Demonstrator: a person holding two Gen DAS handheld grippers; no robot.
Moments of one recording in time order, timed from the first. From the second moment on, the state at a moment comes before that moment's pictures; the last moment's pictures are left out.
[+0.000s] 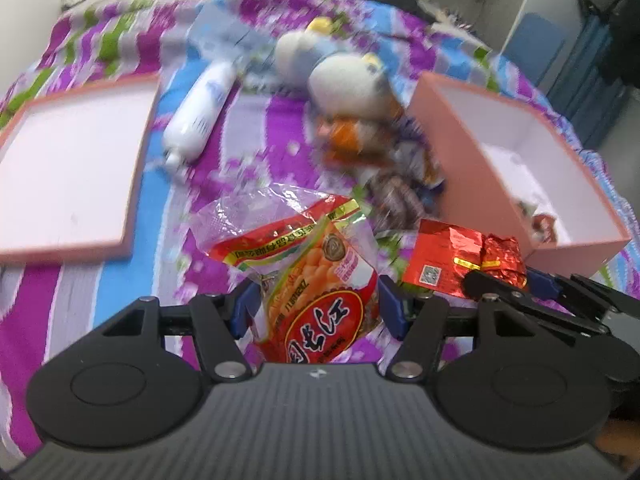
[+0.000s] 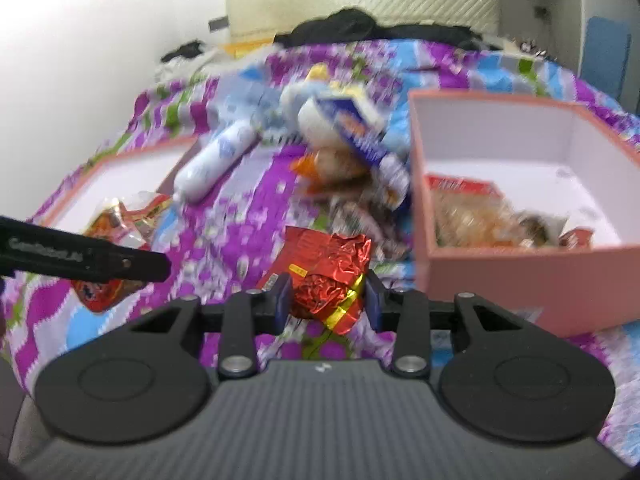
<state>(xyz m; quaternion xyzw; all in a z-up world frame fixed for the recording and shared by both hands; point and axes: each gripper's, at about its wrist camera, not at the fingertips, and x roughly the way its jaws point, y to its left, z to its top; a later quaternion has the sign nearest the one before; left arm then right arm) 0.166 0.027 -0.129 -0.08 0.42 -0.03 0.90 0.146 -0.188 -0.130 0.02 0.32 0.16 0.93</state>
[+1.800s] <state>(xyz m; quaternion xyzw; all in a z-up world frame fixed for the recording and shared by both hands) 0.440 -0.265 -0.122 0.00 0.49 -0.31 0.82 0.303 -0.405 -0.126 0.12 0.43 -0.08 0.89</state>
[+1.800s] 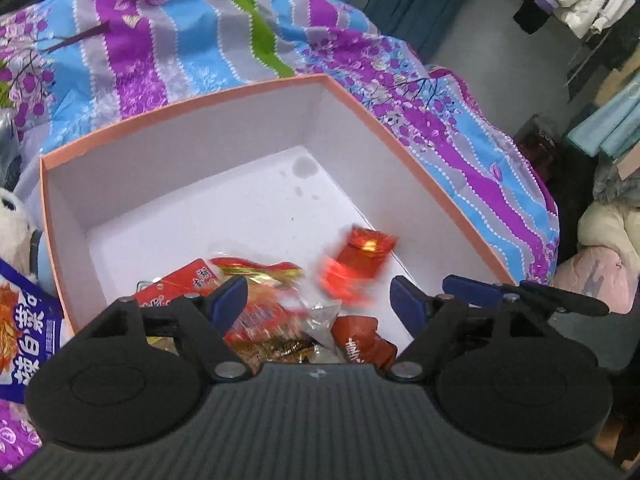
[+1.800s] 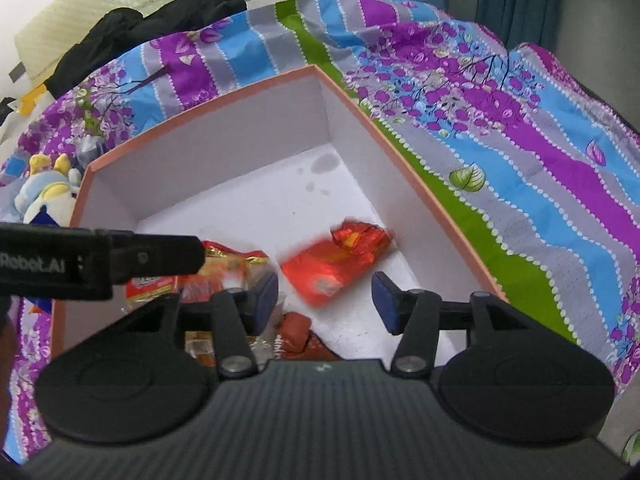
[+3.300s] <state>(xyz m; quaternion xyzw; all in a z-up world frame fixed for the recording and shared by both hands) 0.084 -0.035 0.000 -0.07 0.32 -0.12 0.94 0.056 -0.255 -0.021 0.08 0.26 0.08 0.96</state>
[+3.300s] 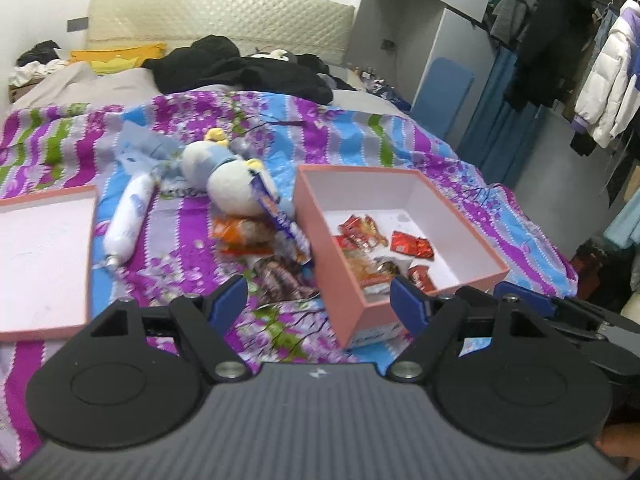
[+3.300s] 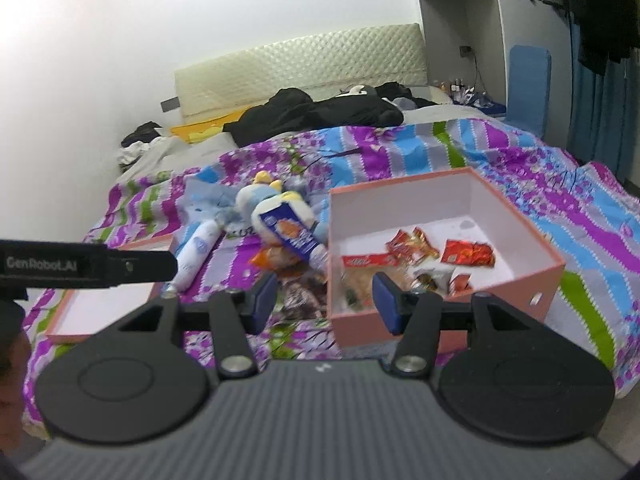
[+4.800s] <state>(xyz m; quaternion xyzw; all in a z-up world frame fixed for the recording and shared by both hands) 0.411 0.054 -0.208 -0.19 0.45 -0.14 0.86 0.261 -0.094 -0.197 -0.15 0.35 0.08 0.92</state>
